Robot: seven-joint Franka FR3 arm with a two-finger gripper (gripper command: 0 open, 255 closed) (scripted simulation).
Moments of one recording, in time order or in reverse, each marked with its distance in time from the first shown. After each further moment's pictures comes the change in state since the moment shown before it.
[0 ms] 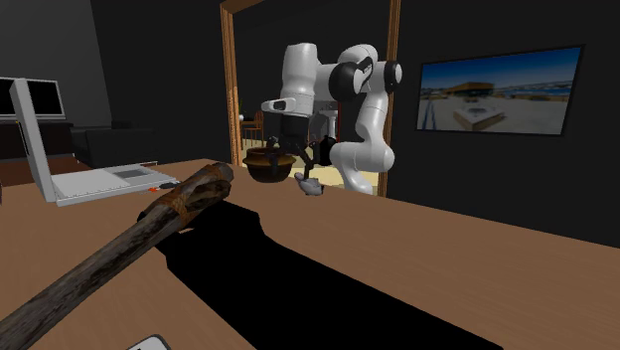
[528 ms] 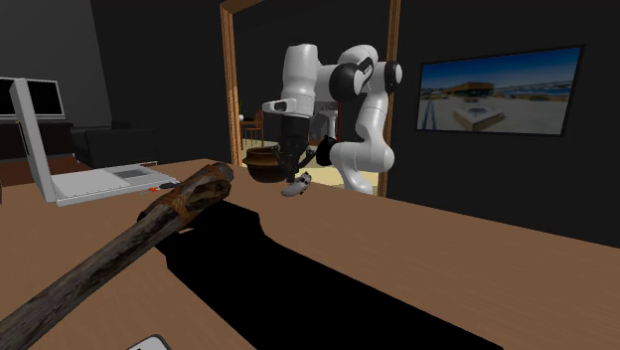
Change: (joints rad) arm 0.000 -0.008 0.000 -0.010 -0.001 0.000 -0.001
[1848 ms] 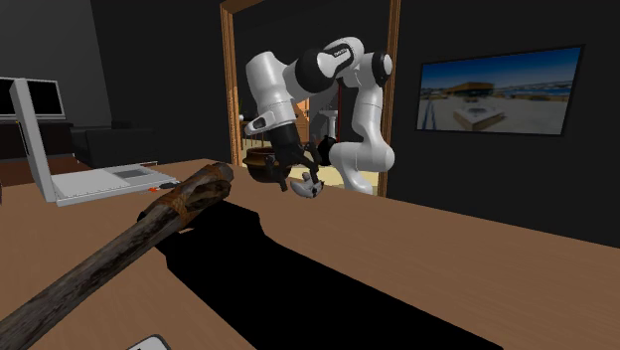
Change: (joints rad) arm 0.093 0.232 -0.163 0.174 0.324 -0.171 -0.110
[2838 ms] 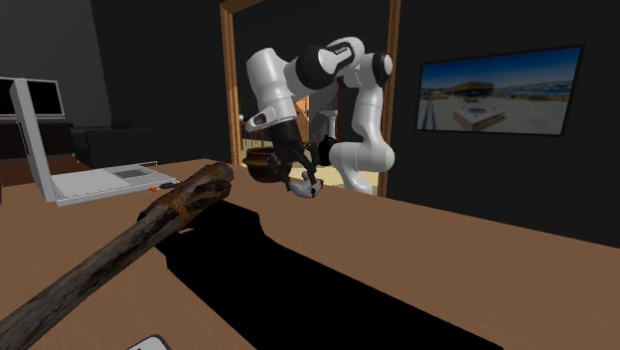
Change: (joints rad) arm 0.000 -0.011 0.004 0.009 0.008 -0.007 0.000
